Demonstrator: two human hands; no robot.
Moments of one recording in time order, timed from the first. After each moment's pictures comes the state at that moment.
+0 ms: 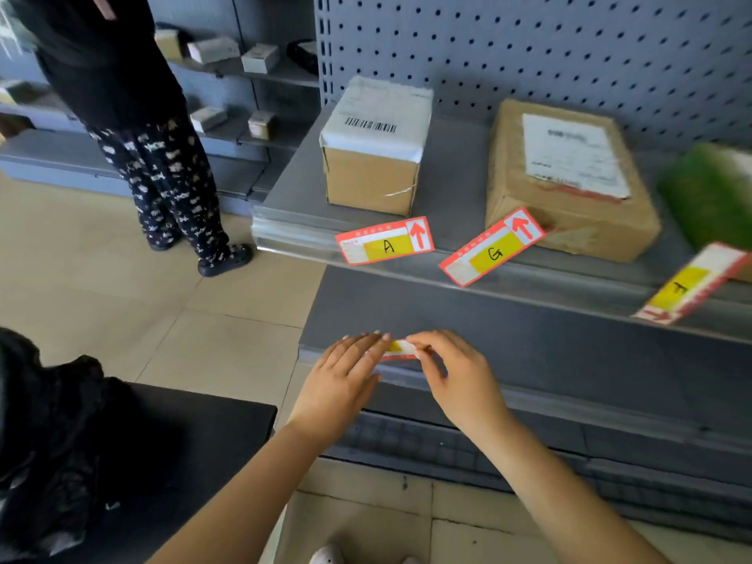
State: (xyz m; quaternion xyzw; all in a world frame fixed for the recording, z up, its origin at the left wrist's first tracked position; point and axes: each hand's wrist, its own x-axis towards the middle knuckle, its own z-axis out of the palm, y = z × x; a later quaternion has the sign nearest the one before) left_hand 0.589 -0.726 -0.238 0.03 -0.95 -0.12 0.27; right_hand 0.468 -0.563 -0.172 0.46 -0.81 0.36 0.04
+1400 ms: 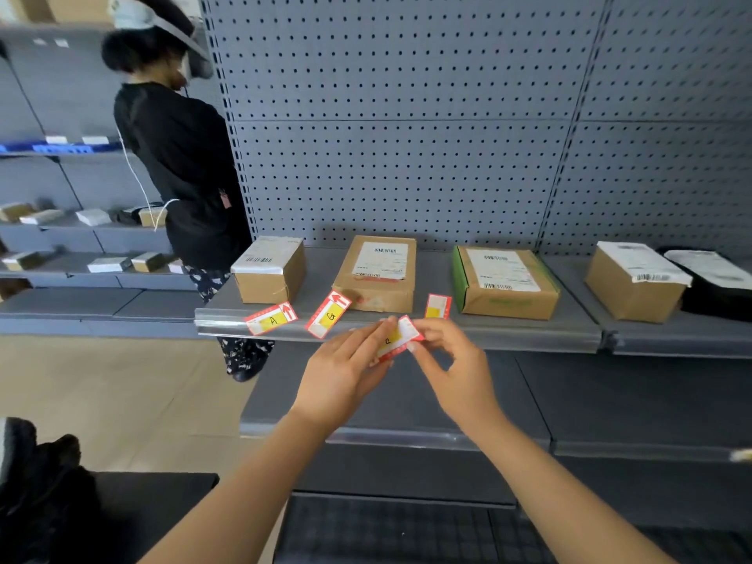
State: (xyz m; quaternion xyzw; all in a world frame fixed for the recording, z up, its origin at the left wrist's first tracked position) left_hand 0.542 -0.554 -0.031 -0.05 -0.88 -0.01 0.48; right_hand 0.473 -0.382 -0.001 0.39 -0.70 0.59 0.08
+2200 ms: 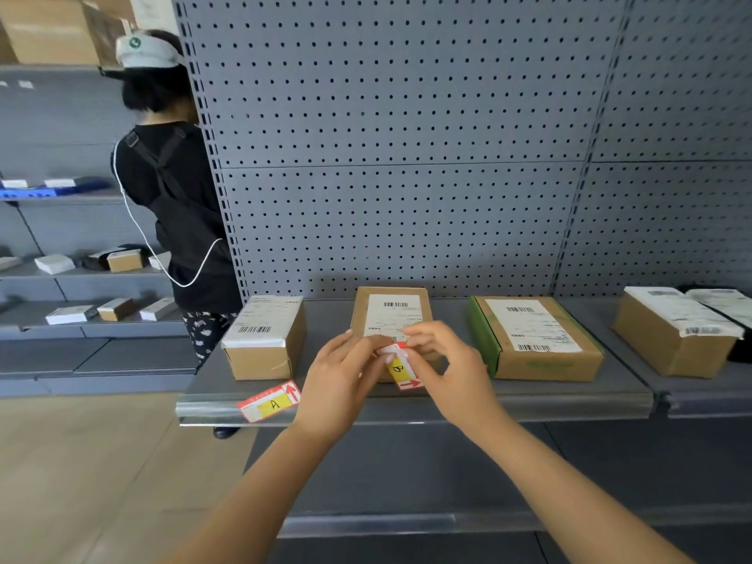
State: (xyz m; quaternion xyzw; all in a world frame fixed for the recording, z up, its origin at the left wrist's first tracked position) left_hand 0.472 -0.633 0.010 -0.07 -0.86 -0.15 0.48; right_hand 0.407 -0.468 0.036 0.41 -0.72 0.55 0.10
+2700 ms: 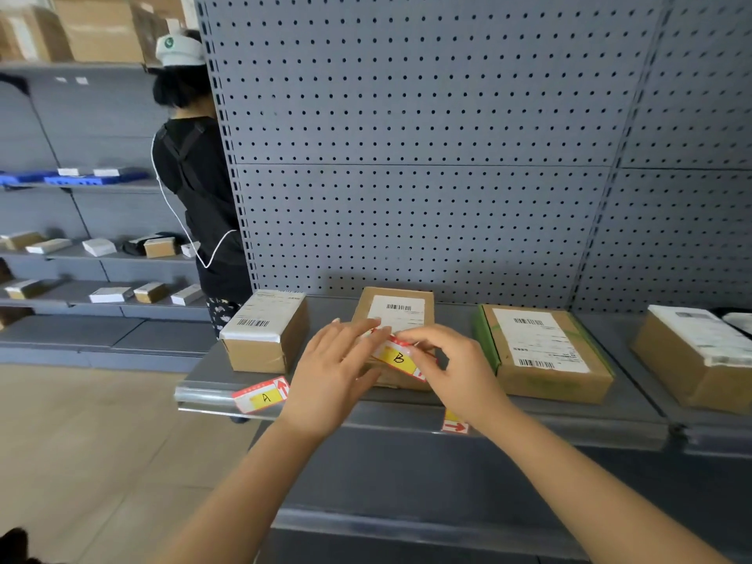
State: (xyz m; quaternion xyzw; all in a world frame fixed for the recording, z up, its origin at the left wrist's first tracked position) left_hand 0.467 -0.629 0.017 -0.06 -0.87 0.00 0.48; right_hand 0.372 -0.453 0.047 0.49 -0.71 0.50 0.08
